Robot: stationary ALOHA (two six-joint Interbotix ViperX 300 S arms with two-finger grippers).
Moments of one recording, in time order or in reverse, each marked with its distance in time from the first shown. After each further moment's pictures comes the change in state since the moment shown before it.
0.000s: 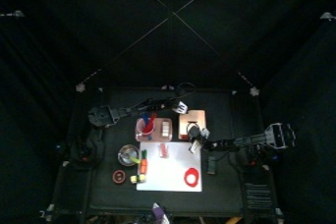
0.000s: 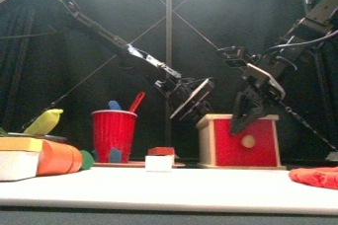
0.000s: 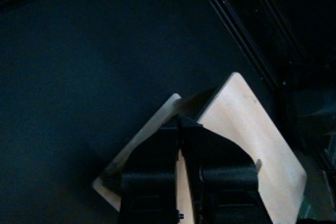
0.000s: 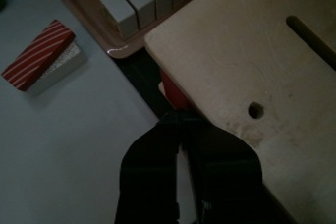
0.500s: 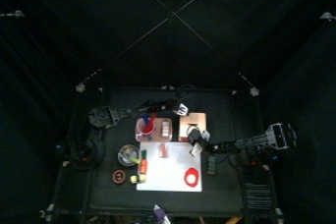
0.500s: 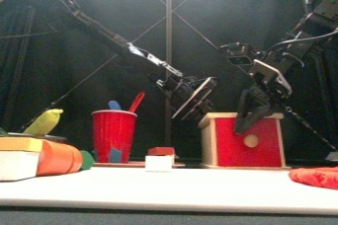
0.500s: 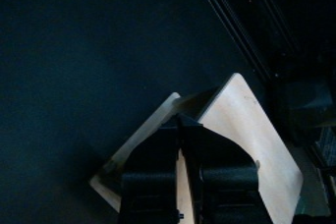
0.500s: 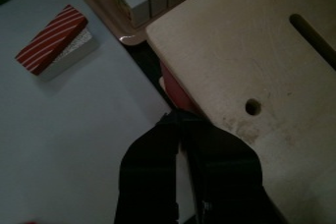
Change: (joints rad) left arm -0.014 0.003 0.000 -0.032 0.025 -0.002; right arm 0.043 -0.011 0.015 0.026 0.025 0.000
